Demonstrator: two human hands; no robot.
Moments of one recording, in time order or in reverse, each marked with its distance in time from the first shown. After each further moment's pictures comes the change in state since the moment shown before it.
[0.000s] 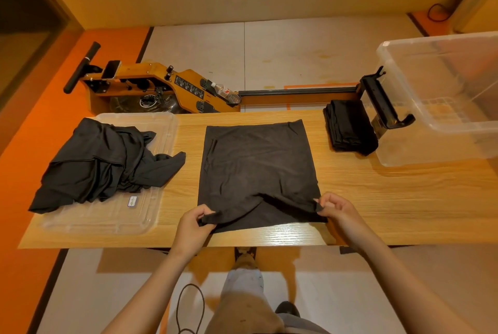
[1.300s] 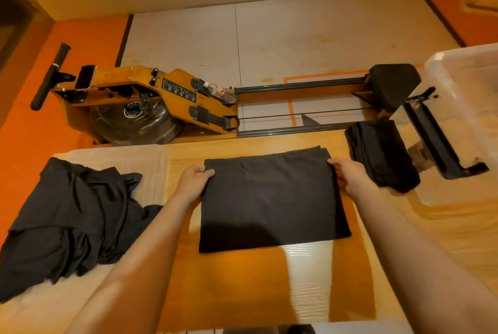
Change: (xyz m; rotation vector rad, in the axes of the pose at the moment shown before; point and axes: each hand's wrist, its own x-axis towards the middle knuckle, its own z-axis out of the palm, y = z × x) left_hand 0.245 0.050 -0.038 -0.077 -0.079 -0.365; right_hand 0.202 -0.095 -0.002 0.230 0.439 0.328
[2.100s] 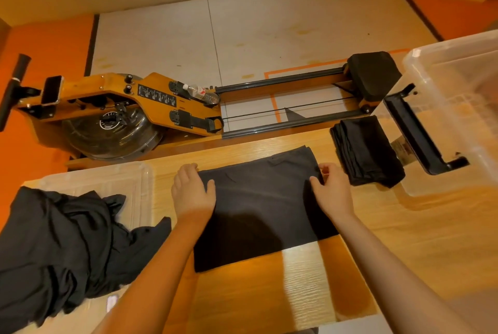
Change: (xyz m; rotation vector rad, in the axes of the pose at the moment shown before) left_hand -0.016 0.012 0.033 0.652 0.350 0.334; right_hand -0.025 0.040 0.013 -0.697 0.281 -0.494
